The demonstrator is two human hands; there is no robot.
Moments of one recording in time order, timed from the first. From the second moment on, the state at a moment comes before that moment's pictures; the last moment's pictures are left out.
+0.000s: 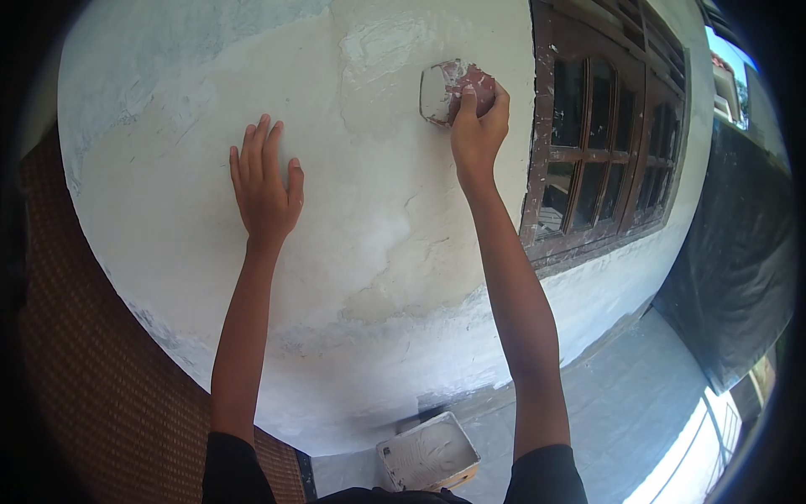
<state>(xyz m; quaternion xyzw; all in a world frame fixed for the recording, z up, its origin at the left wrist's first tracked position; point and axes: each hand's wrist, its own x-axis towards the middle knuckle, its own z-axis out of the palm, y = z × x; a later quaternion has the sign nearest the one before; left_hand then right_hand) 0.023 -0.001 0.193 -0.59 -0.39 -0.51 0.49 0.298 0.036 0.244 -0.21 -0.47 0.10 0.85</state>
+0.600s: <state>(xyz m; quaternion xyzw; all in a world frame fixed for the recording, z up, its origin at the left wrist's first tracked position) 0.024 0.000 0.192 -0.58 -0.39 -0.51 0.50 0.365 0.058 0.260 -0.20 -0.34 0.08 0.91</state>
